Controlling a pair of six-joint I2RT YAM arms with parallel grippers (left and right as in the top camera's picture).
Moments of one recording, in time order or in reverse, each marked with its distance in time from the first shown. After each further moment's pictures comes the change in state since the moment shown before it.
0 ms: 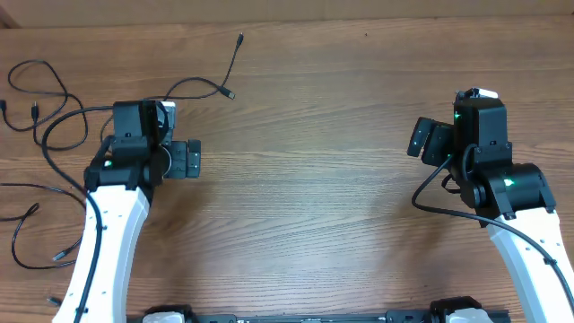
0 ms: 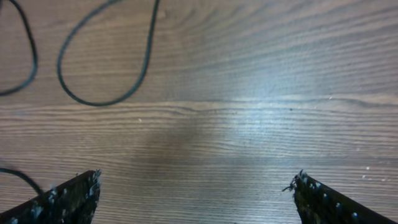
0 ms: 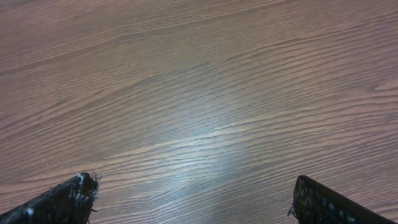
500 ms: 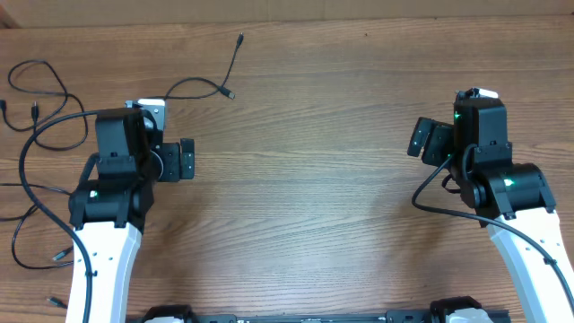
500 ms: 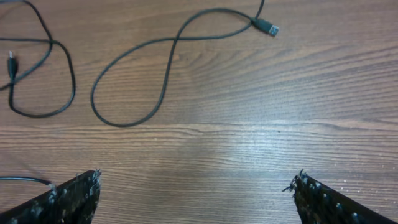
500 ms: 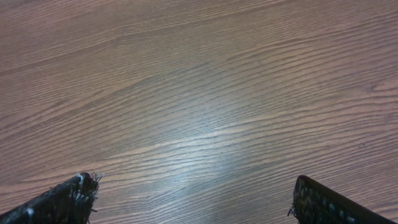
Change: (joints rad) left arm 0.000 -0.172 0.000 0.000 0.000 0.000; right arm 0.000 0.000 0.000 0.000 0.004 0.000
